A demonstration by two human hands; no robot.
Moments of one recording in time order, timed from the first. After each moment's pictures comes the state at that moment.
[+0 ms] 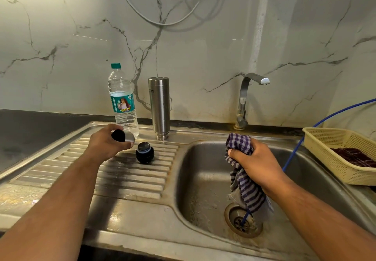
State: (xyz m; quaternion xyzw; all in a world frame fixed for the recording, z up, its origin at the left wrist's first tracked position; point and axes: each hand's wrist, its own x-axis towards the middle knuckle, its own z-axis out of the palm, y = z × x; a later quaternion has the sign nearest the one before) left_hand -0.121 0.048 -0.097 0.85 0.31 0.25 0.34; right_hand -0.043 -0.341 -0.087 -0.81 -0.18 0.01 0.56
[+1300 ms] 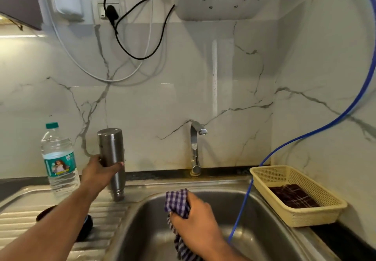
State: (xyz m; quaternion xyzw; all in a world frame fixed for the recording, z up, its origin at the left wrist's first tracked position) left_hand -0.008 -0.057 -0.036 0.79 0.29 0.32 0.43; right_hand -0.027 -0.344 -0.093 -0.85 -0.22 0.01 0.49
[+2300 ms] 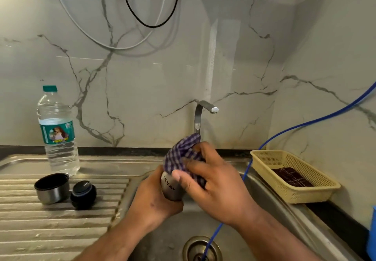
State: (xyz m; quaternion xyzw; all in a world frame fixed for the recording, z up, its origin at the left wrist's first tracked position) left_hand -0.081 -0.179 -0.104 0.87 0.01 0.22 0.44; right_hand -0.058 -0.356 -0.052 -0.81 -0.43 -0.30 0.28
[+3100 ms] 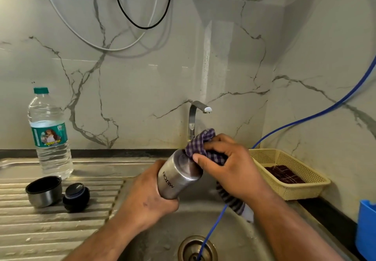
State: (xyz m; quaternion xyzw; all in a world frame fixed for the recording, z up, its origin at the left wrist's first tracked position) left_hand -0.089 -0.183 -0.088 0.89 -0.04 0.23 0.39; right_hand -0.039 -0.389 -0.030 -0.80 -0.33 -0.24 0.44
